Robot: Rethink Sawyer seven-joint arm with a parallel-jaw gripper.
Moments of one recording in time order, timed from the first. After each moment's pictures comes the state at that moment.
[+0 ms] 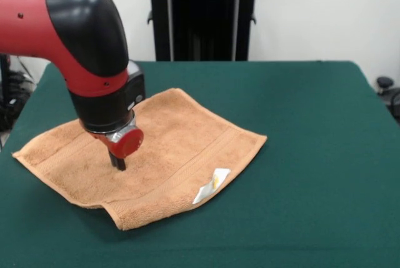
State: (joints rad) arm -0.59 -0.34 0.27 1.28 -0.44 0.77 2.39
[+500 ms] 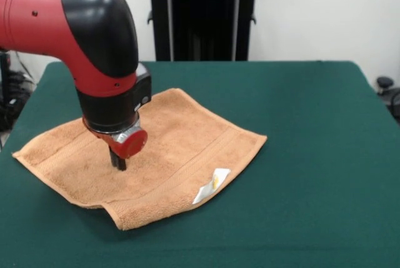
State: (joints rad) arm -0.53 -0.33 0.20 1.27 -0.42 0.74 2.39
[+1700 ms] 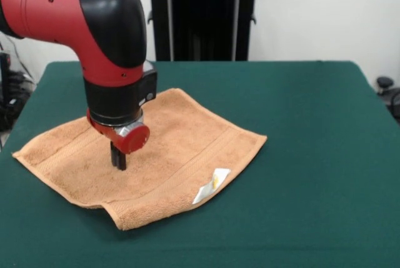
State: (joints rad) arm -0.48 -0.36 0.10 1.36 -0.33 0.55 2.39
